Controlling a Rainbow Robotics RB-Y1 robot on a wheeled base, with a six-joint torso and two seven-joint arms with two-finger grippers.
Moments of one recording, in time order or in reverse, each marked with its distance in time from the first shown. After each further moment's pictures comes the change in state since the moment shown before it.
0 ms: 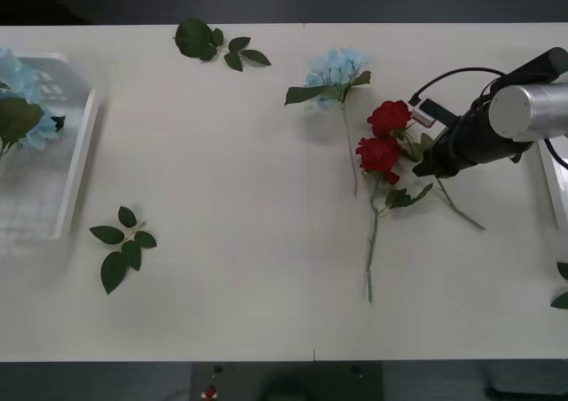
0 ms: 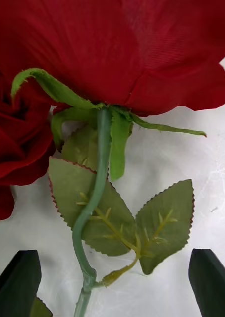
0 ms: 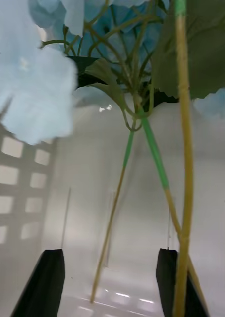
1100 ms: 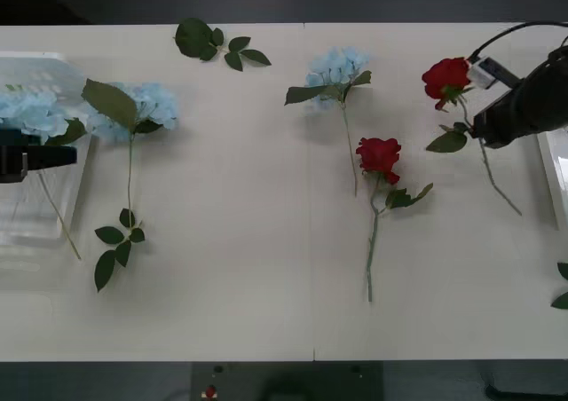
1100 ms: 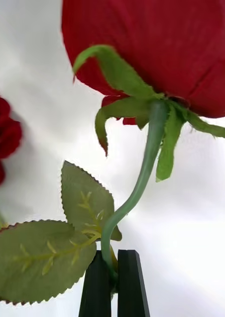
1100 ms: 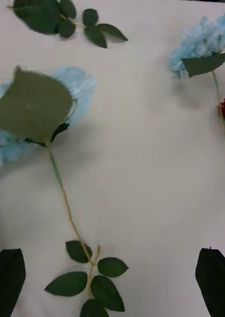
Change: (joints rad) right arm -0.074 -0.205 -0.022 0.018 -0.269 0.135 0.000; left arm -0.218 0.000 0.087 -0.236 0.654 0.743 -0.127
